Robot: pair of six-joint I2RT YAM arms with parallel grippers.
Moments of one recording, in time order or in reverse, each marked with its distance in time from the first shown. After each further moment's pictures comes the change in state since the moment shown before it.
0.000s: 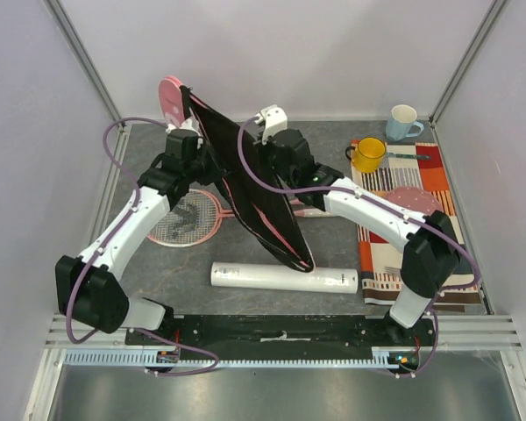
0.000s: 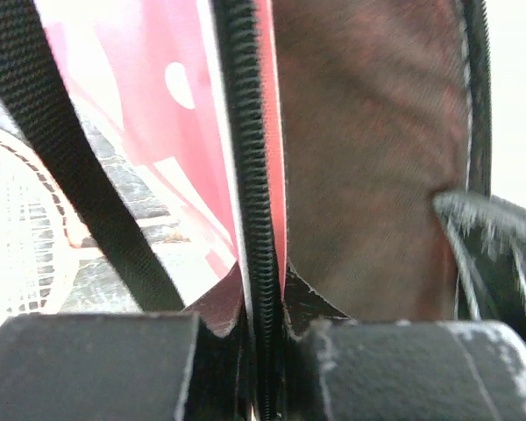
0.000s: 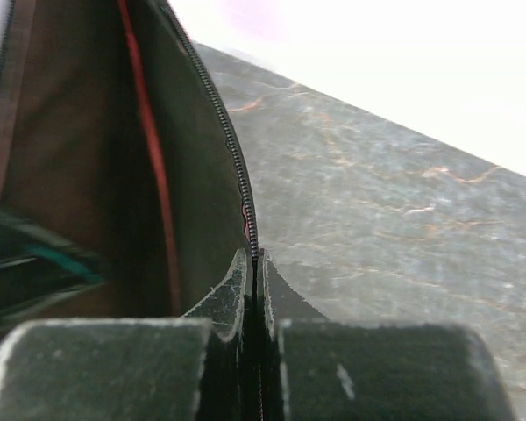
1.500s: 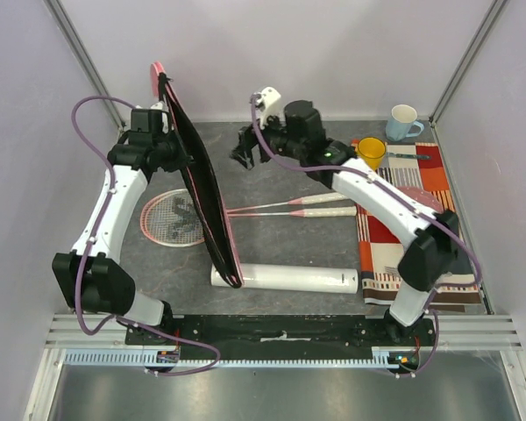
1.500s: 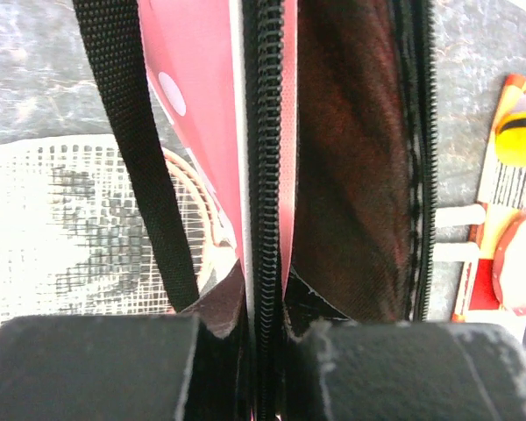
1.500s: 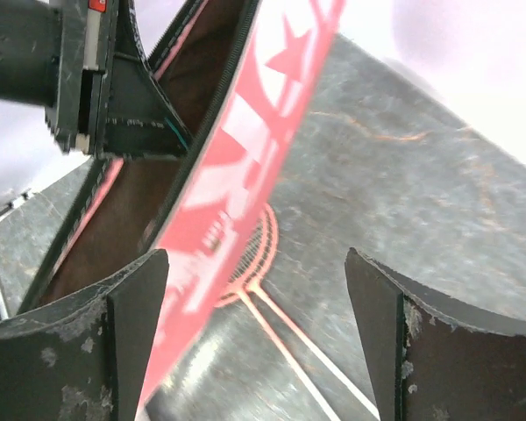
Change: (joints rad) left arm 0.242 0.069 0.244 -0.314 0.066 0.257; right arm -0.089 0.095 0.248 -0.164 -0.565 0.029
